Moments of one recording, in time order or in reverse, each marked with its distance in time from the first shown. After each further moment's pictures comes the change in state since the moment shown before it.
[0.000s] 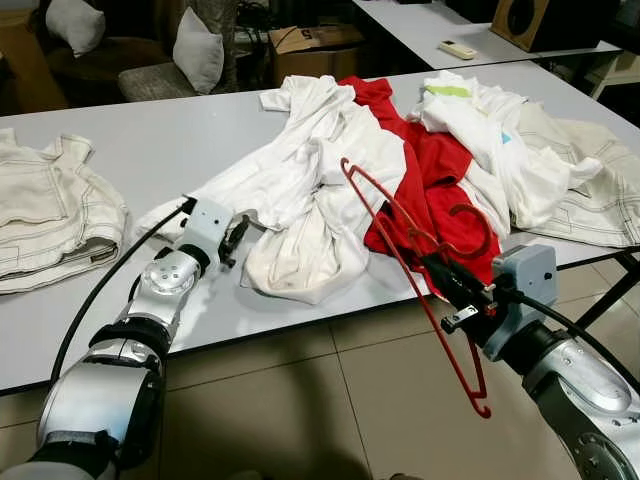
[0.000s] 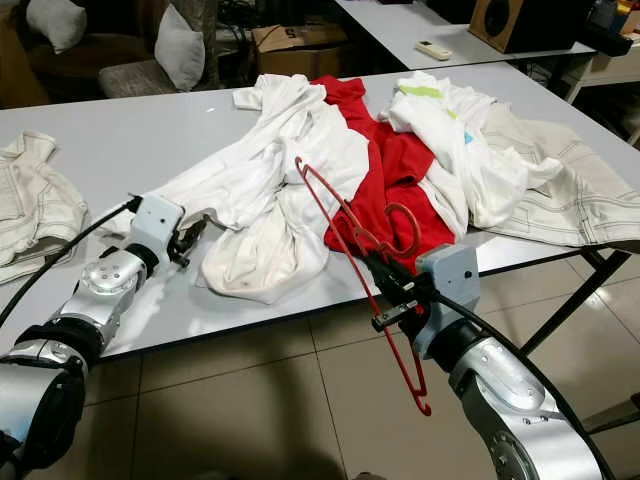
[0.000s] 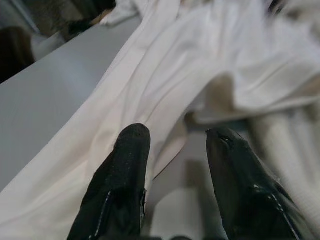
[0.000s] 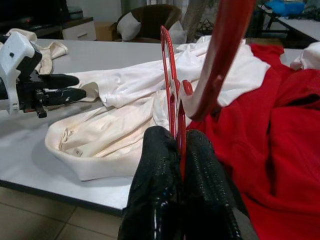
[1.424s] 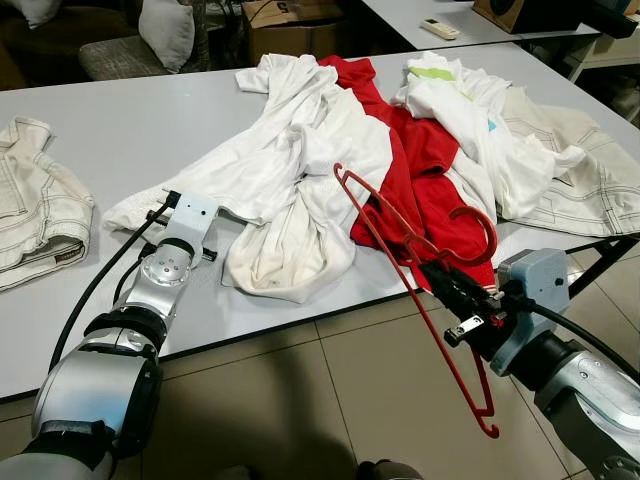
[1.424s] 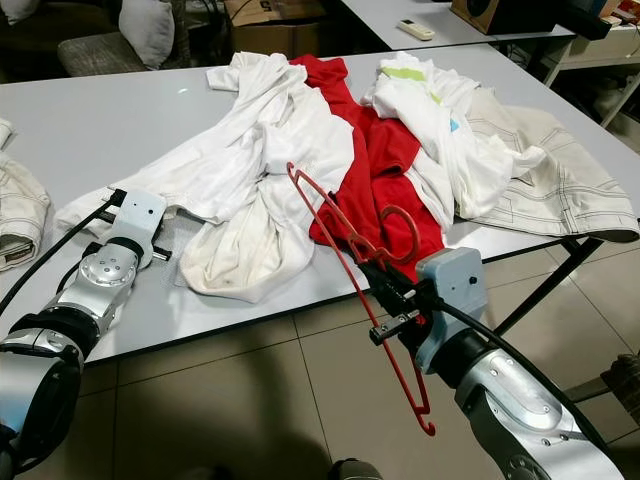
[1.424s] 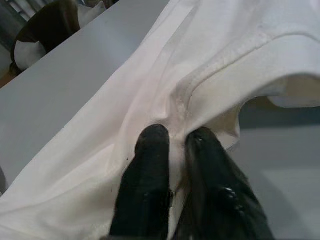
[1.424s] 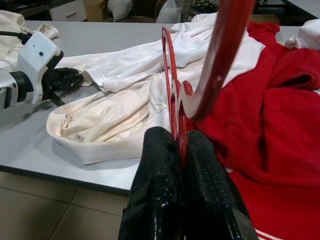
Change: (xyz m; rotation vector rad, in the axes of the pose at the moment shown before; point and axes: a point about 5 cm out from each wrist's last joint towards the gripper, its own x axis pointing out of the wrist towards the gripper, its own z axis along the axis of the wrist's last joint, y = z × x) left arm 0.001 0.021 0.000 0.066 0.100 0.272; right arm -0.015 0.014 0.015 0.009 0.025 0.021
